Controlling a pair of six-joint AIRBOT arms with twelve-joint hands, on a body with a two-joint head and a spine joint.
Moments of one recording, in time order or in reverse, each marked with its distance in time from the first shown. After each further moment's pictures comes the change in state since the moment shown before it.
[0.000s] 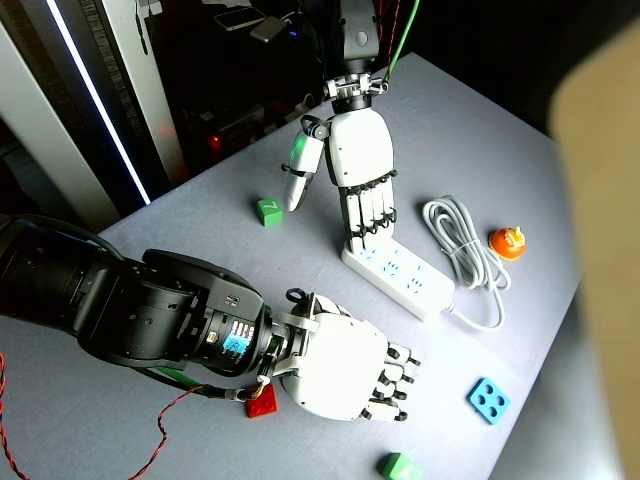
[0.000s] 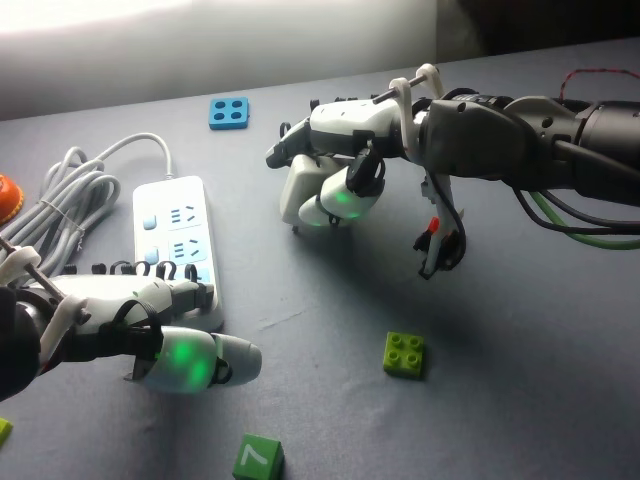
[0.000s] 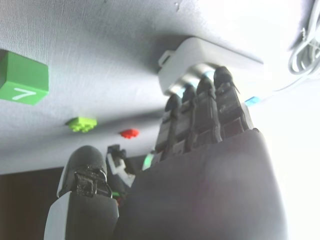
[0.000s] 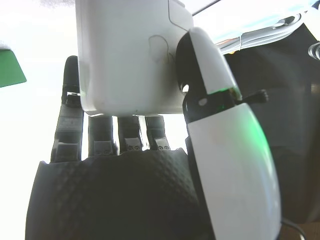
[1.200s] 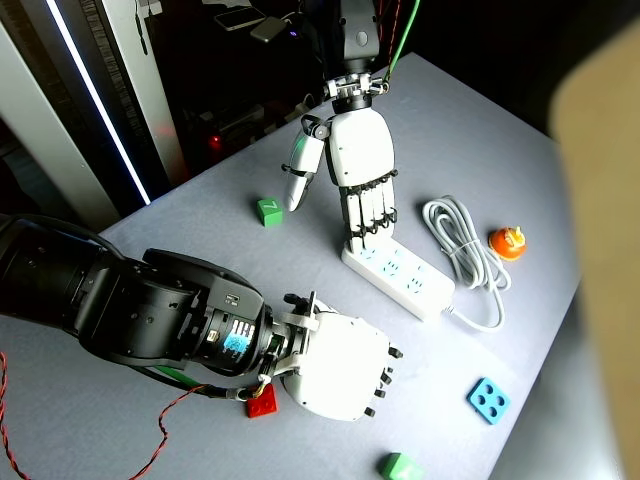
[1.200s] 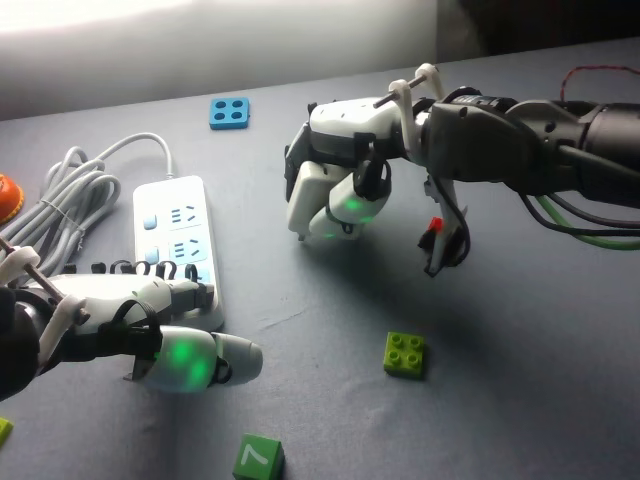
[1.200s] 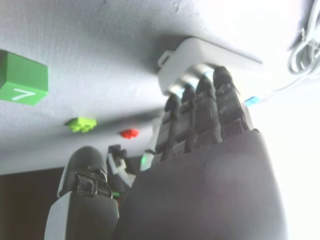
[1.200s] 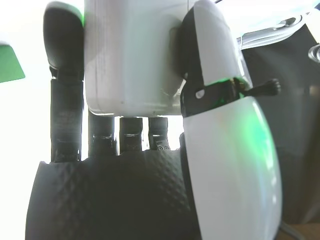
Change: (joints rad) left arm 0.002 0.001 0.000 0.000 0.000 -0.001; right arm -0.001 0.024 -0.037 -0.048 0.022 -0.012
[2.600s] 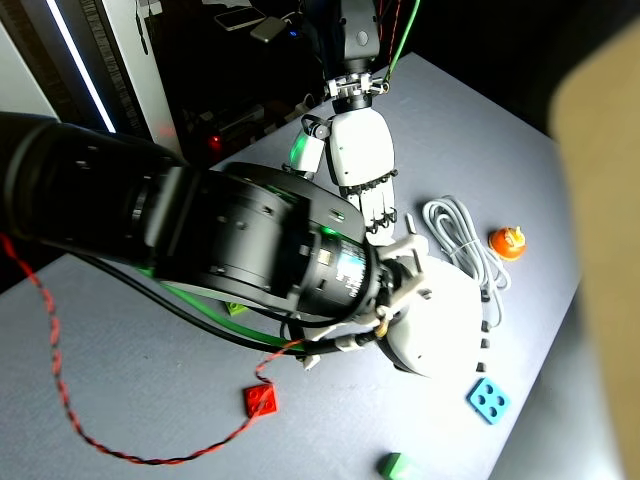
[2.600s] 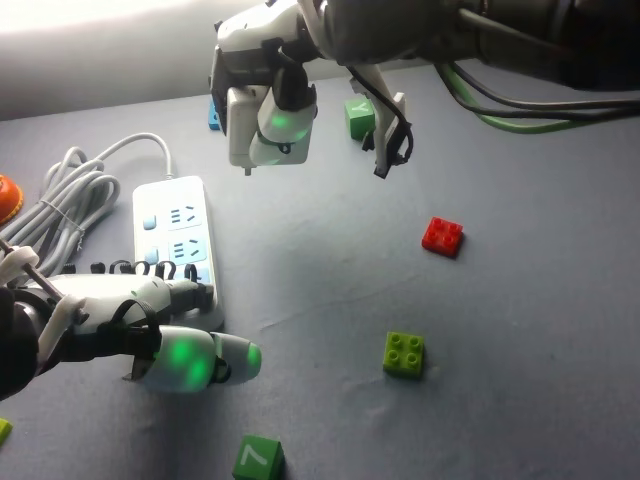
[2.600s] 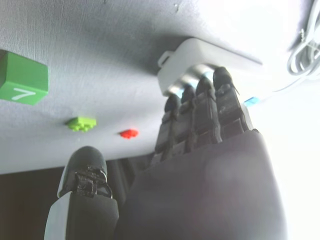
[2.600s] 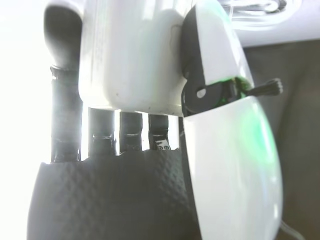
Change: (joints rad) left arm 0.000 0.001 0.000 -0.001 0.000 -0.003; right arm 0.226 -0.202 0.228 -0.238 -0.277 0.003
